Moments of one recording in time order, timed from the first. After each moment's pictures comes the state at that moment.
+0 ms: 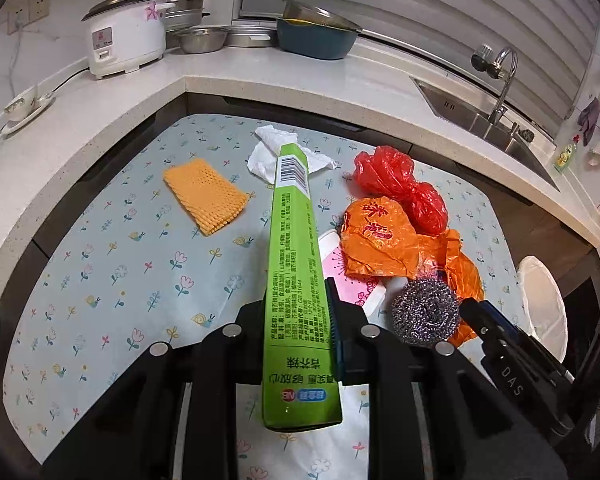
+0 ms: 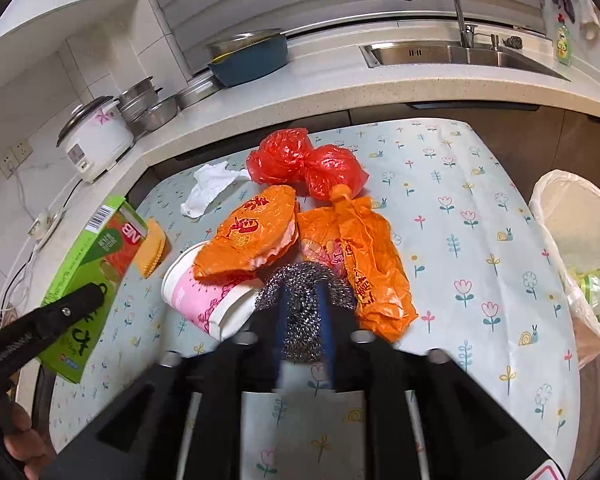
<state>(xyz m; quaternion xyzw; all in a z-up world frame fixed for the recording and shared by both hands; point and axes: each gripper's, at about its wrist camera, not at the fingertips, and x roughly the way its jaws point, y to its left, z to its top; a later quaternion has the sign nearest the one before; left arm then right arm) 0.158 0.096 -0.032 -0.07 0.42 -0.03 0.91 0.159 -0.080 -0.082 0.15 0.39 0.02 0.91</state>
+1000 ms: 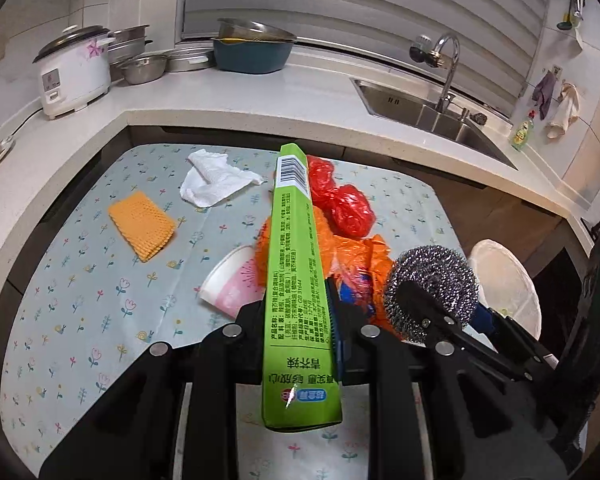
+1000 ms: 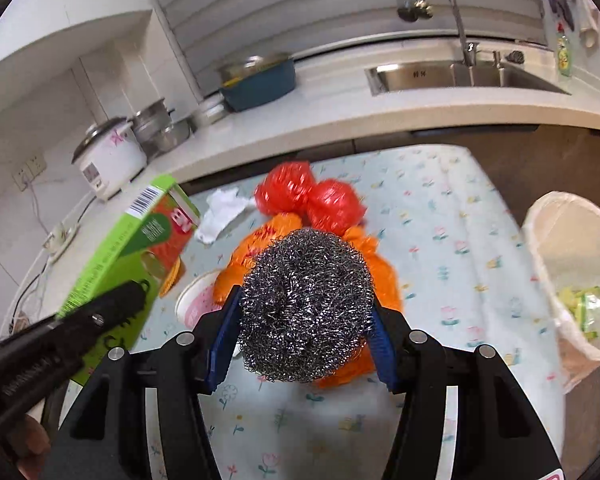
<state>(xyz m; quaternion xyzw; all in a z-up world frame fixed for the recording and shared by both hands) 0.145 0.032 -0.008 -0.03 0.39 -0.12 0.91 0.142 -0.103 -0.052 0.16 0.35 0.03 0.92</state>
